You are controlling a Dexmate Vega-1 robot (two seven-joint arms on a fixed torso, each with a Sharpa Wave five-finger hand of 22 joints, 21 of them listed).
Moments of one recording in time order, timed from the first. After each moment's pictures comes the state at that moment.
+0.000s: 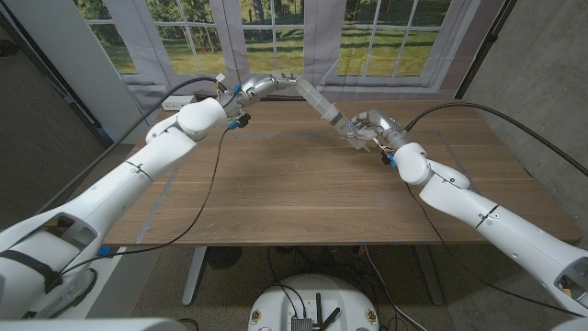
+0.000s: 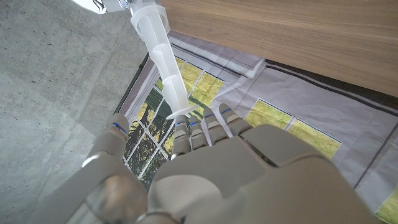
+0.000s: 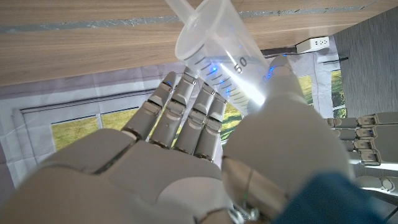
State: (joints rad) left arm 0.55 0.73 0.53 -1.65 -0.18 -0.09 -0.18; left_hand 0.13 0.07 0.66 -0.17 0.18 0.22 -0.04 0.18 0.17 0.10 -0.08 0.19 0.18 0.11 -0.04 0.18 0.16 0.07 0.04 0.18 0.17; right arm -0.78 -0.74 -0.59 -1.80 -0.22 -0.26 -0.23; right_hand 0.94 -0.11 0.29 -0.16 0.21 0.94 -0.10 0.27 0.20 1.04 -0.18 0.21 0.31 0.98 -0.15 0.28 0.60 0.61 -0.06 0.21 0.18
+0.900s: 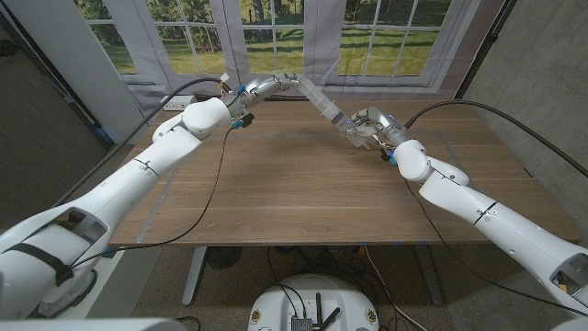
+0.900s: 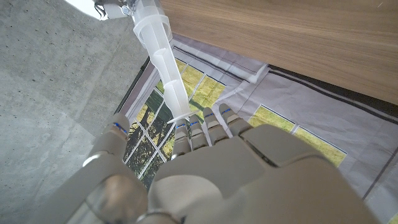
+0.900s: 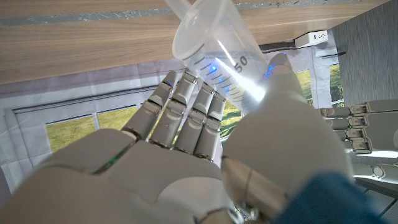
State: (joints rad) left arm 0.52 0.70 0.56 -1.58 -0.19 -0.11 -0.22; left_hand 0.13 0.07 0.66 -0.17 0.18 0.20 -0.04 0.17 0.17 0.10 -0.07 0.19 0.18 0.13 -0.04 0.18 0.16 0.07 0.03 0.18 0.17; right arm -0.76 -0.73 -0.59 -1.78 -0.21 -0.23 -0.22; right_hand 0.94 -0.11 0.29 -0.17 0.22 0.95 -0.09 0.26 0.20 1.04 -0.18 0.21 0.32 1.00 -0.16 0.27 0.62 0.60 -0.06 0.21 0.17
